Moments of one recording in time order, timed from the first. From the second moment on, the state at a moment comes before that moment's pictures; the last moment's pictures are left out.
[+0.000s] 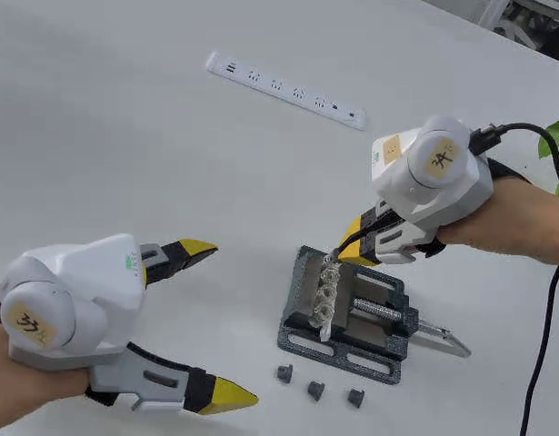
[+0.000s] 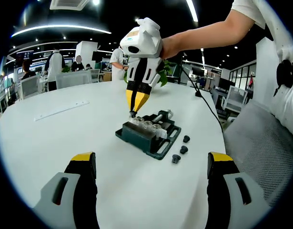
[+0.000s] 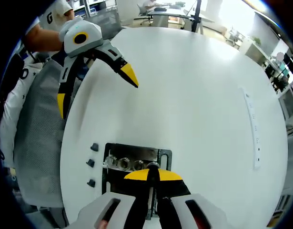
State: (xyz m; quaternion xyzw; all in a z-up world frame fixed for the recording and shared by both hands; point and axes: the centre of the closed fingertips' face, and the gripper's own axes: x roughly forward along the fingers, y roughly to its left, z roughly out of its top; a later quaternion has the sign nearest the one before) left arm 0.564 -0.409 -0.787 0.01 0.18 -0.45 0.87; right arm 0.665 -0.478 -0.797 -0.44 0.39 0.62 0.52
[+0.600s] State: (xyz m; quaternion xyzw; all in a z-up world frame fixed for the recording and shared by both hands) left arm 0.568 -0.408 -0.785 0.01 0.17 -0.45 0.87; right arm 0.665 -0.477 -0.799 -0.46 0.40 0.62 0.50
